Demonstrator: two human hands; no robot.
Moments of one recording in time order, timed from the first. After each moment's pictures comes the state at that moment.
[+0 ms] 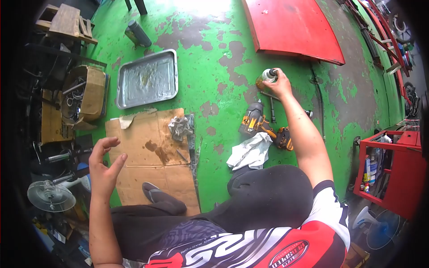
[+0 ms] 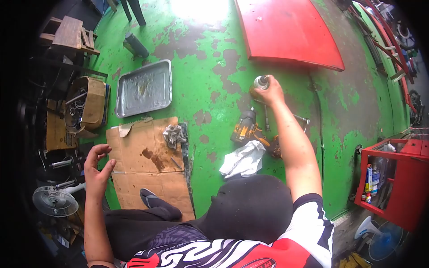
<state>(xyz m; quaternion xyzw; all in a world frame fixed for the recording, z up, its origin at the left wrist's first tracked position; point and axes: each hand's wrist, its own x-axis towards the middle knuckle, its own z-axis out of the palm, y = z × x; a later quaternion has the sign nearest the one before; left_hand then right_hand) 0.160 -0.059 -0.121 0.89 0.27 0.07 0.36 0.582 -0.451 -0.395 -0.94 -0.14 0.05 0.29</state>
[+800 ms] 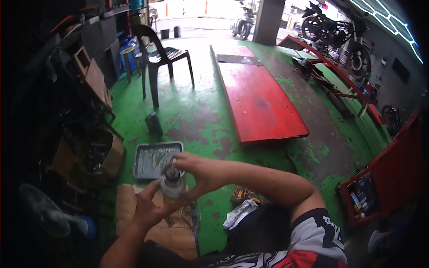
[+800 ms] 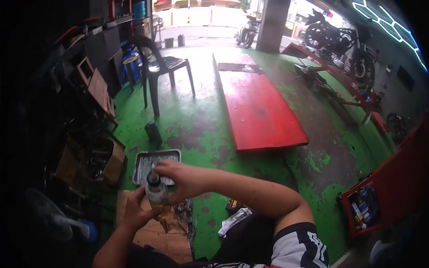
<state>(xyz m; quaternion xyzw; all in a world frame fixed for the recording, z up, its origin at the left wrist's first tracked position) 0.165 -0.114 -0.046 0.84 0.05 0.16 0.52 0.364 -0.271 -0.003 -0.58 -0.69 0.19 0.38</state>
